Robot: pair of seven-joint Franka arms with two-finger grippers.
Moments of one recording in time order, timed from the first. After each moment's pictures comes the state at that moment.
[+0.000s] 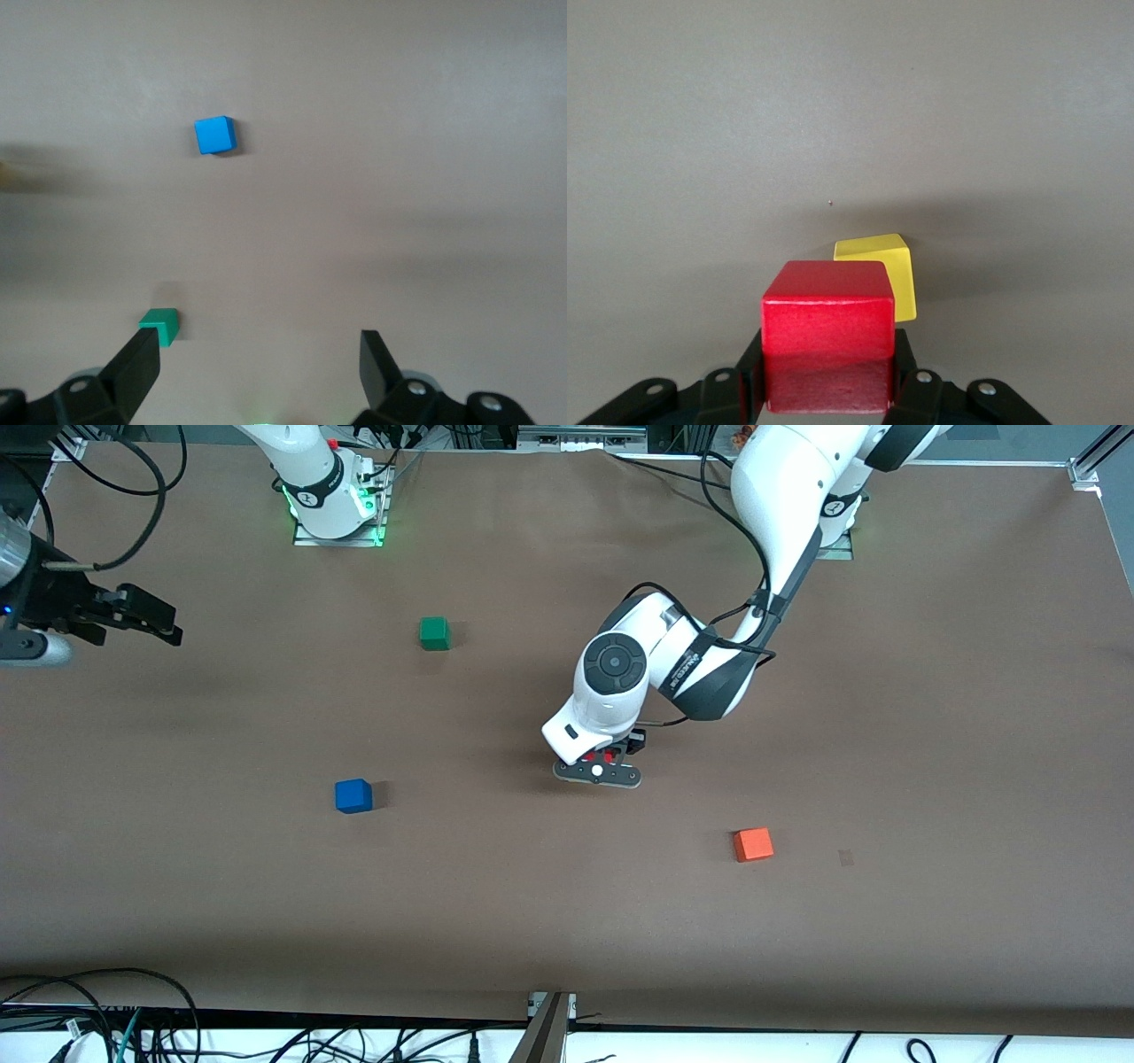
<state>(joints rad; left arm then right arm) -0.58 0.79 -0.13 -1.26 0.04 2.03 -0.60 0.12 0.07 -0.08 -1.54 0.03 1.52 0.04</state>
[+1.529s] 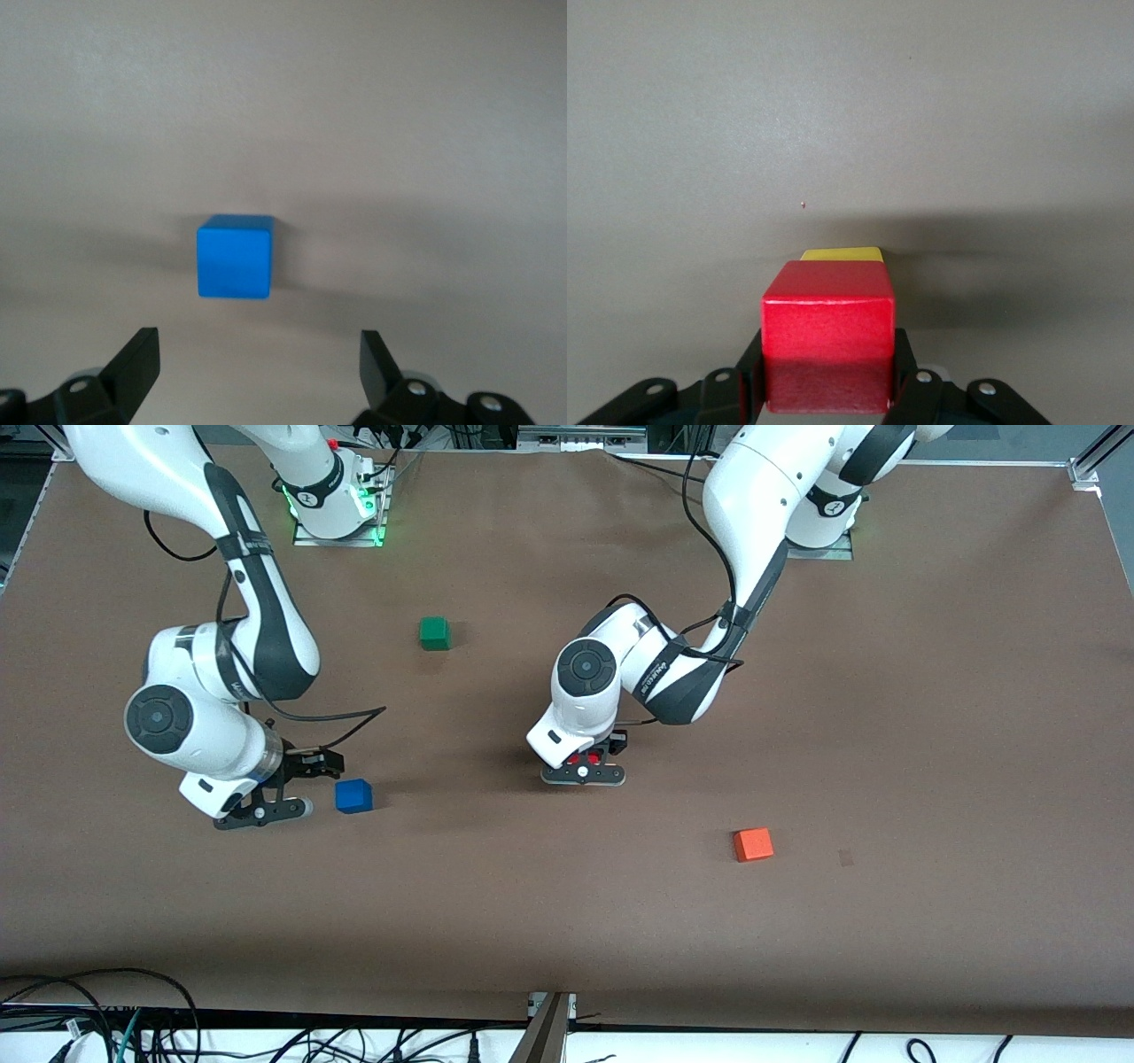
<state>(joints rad) -0.64 0.87 -0.09 -1.21 0.04 2.07 -0.72 0.23 0.50 -0.07 -1.71 0.03 2.17 -0.04</state>
